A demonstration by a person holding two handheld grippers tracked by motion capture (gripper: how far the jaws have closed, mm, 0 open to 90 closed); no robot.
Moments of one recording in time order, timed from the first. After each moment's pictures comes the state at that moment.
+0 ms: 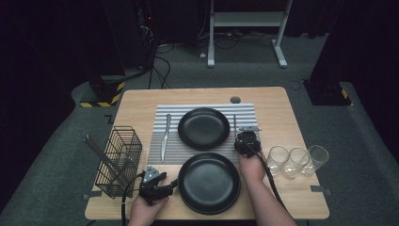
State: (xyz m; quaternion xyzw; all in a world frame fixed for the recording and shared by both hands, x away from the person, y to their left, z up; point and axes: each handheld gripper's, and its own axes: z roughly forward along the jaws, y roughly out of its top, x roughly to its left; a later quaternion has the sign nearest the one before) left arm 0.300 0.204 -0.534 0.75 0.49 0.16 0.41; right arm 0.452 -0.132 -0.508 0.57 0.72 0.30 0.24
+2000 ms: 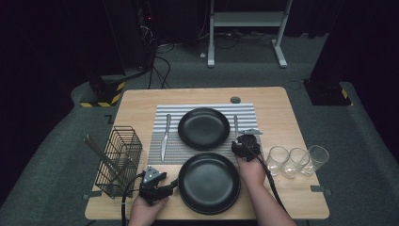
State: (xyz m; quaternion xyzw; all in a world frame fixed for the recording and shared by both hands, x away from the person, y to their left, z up) left arm 0.300 0.204 -0.534 0.75 0.49 0.16 0.41; right arm 0.440 -0.132 -0.508 0.56 0.73 0.32 0.22
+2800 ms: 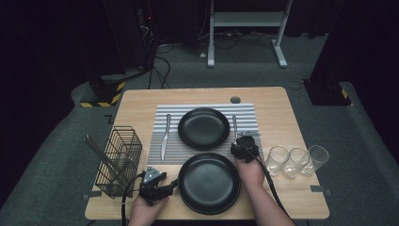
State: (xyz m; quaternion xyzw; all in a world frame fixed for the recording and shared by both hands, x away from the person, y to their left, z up) left arm 0.300 0.204 -0.534 0.75 0.49 0.16 0.41; right arm 0.441 -0.130 -0.519 0.56 0.74 0.31 0.21
